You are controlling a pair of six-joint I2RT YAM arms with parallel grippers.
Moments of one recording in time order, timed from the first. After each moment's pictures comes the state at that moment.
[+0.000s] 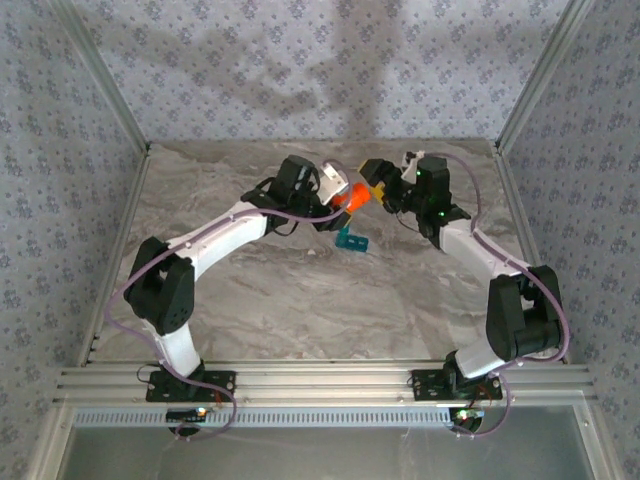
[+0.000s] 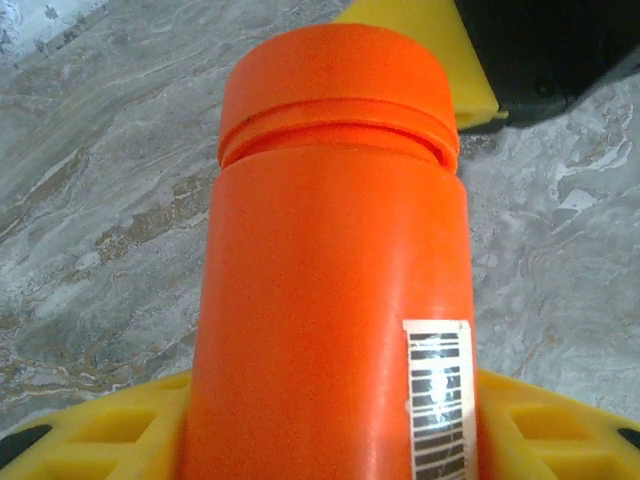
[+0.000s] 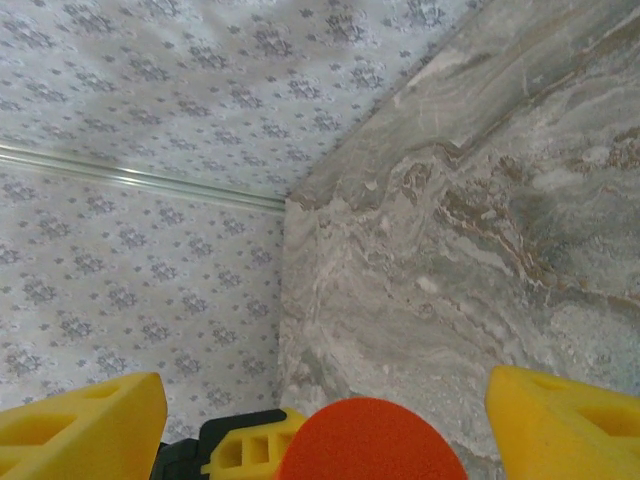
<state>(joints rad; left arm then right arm) -0.67 1.77 1.41 -0.30 0.35 0.18 0.27 1.51 1.02 0.17 -0.48 1.05</state>
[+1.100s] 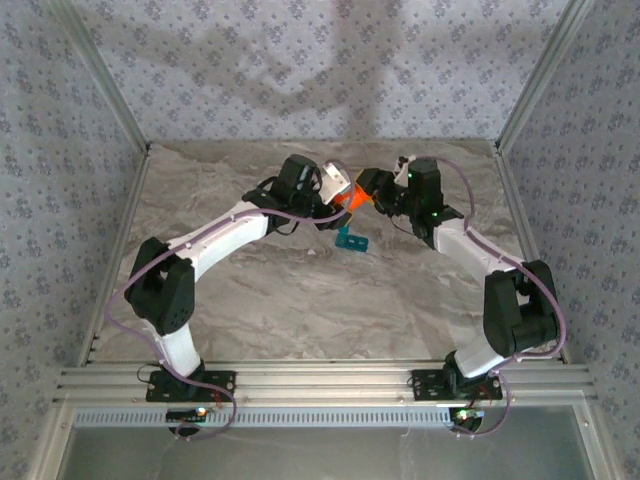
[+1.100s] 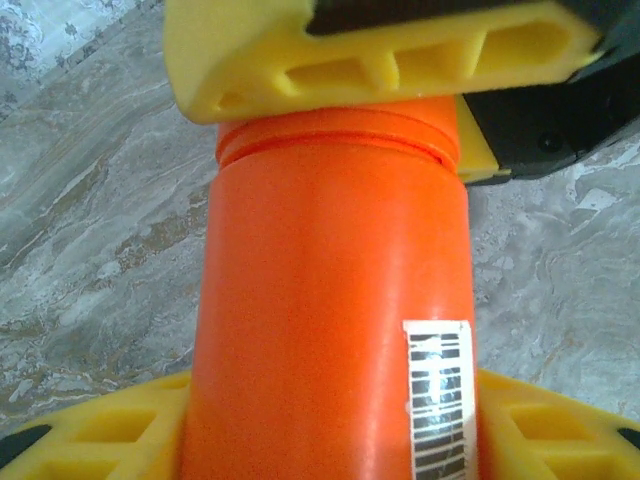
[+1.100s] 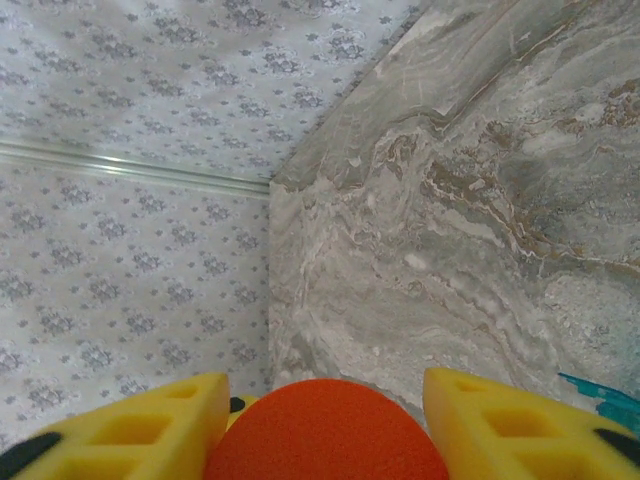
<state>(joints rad) -0.68 1.77 1.43 -0.30 0.32 0.20 0.30 1.53 1.02 0.16 -0.47 1.07</state>
